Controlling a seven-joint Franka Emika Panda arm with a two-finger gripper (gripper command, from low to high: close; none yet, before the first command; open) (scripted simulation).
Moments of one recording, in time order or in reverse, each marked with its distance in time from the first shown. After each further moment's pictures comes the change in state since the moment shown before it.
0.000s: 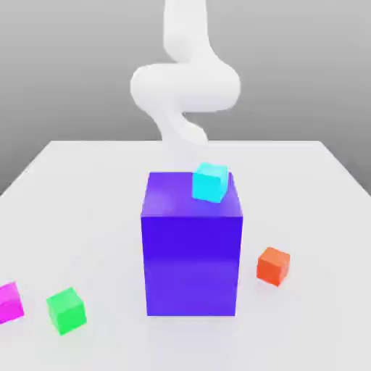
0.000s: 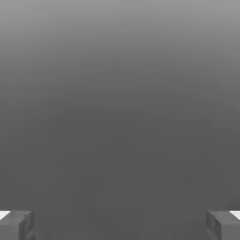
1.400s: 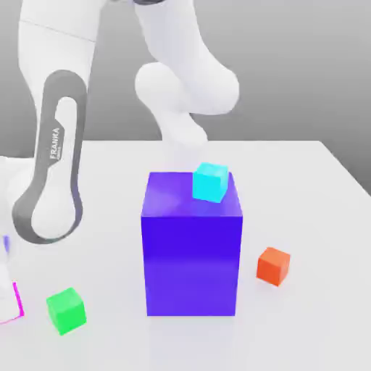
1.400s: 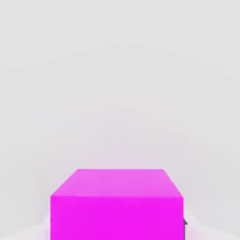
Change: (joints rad) arm -0.395 1.134 -0.241 -0.065 0.297 0.438 0.040
